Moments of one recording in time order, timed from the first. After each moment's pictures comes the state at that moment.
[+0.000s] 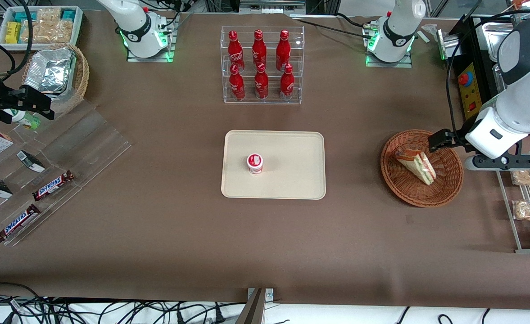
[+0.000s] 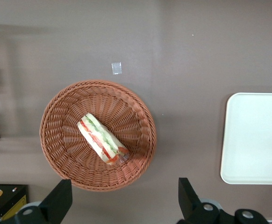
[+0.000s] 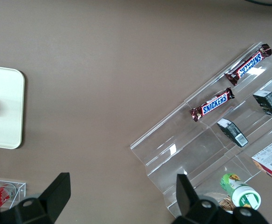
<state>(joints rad) 0.13 0.18 -0.23 -1.58 0.03 1.71 -0.13</state>
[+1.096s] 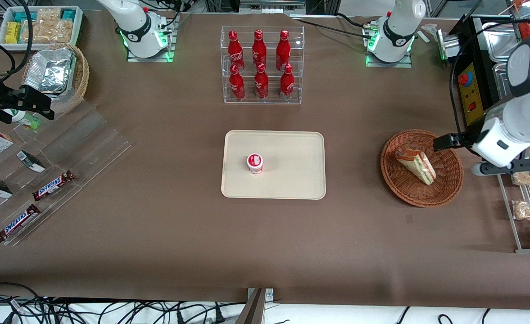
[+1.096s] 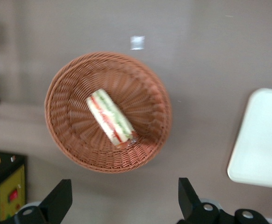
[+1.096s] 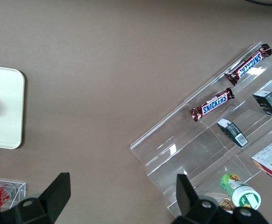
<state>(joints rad) 0.18 0.24 -0.20 -1.60 0.03 1.67 -0.27</state>
